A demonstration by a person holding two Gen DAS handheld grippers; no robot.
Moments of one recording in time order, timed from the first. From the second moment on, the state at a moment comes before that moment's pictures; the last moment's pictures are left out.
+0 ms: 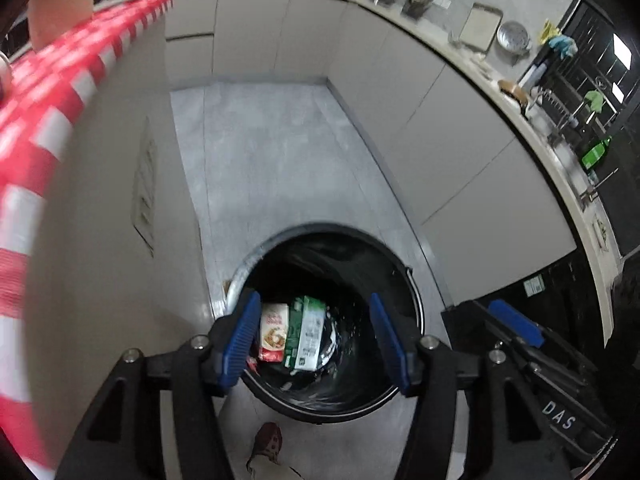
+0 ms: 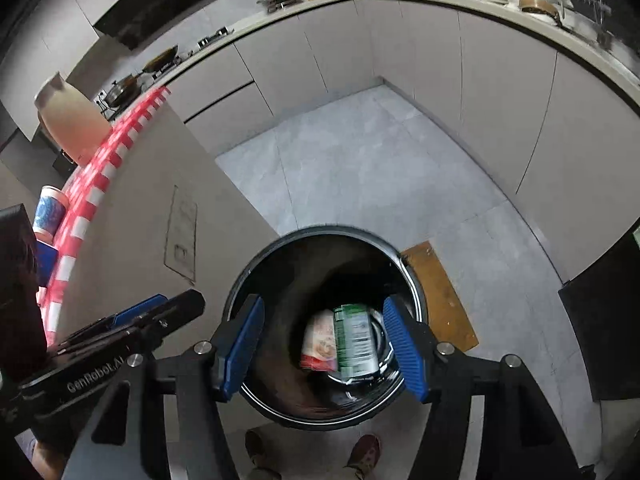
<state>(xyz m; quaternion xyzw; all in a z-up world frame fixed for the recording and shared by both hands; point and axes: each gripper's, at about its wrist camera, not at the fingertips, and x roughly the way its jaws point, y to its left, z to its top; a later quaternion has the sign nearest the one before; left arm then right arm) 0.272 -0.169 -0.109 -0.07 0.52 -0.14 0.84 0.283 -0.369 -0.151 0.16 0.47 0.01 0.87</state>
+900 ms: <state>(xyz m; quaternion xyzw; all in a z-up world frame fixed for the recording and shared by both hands) 0.208 0.038 0.006 -0.09 0.43 -0.06 0.90 0.248 -0.169 -0.018 0.14 0.39 0.09 0.90</state>
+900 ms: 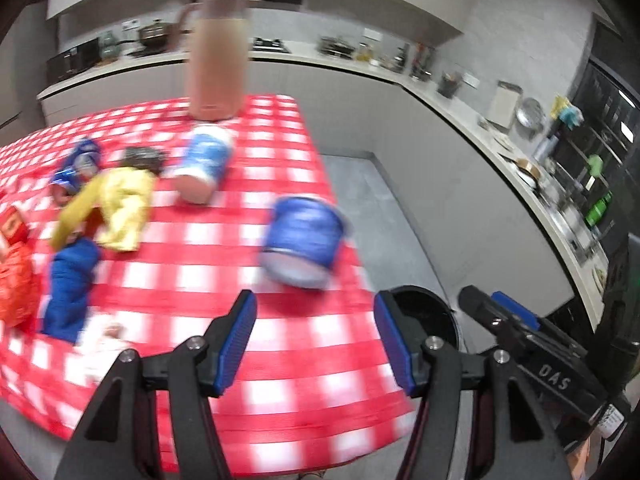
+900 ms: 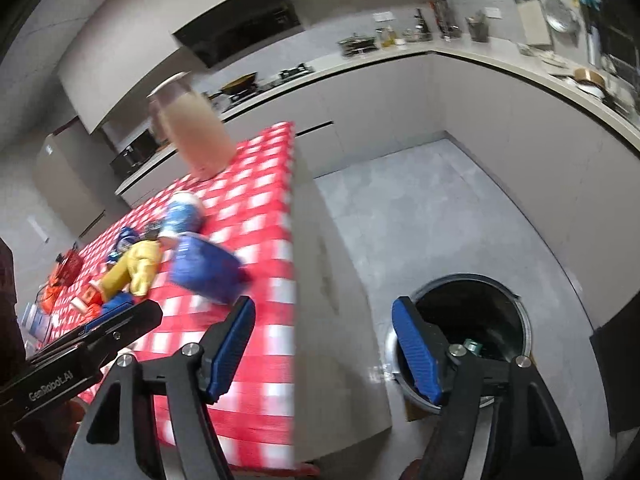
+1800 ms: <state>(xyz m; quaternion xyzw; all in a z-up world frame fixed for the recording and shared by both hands) 0.226 0.196 -0.006 -0.11 0.41 0.00 0.90 0.324 -0.032 -0.043 0.16 0.45 0.07 0.87</state>
